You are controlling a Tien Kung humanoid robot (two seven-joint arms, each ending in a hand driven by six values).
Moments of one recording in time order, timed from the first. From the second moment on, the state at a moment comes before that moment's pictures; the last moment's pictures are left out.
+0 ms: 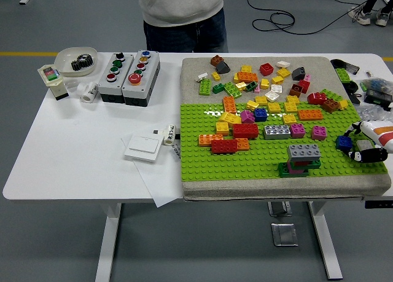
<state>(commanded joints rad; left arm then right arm) -0.06 0.07 -0.08 -0.32 -0.28 0.36 -0.03 0.71 -0.46 0.66 0.40 -1.81 -0.27 0.54</state>
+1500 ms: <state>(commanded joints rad) -0.05 0.08 -0.07 -0.32 -0.31 0.35 -0.05 0.52 -0.74 0.95 1.13 -2.09 -0.18 0.46</state>
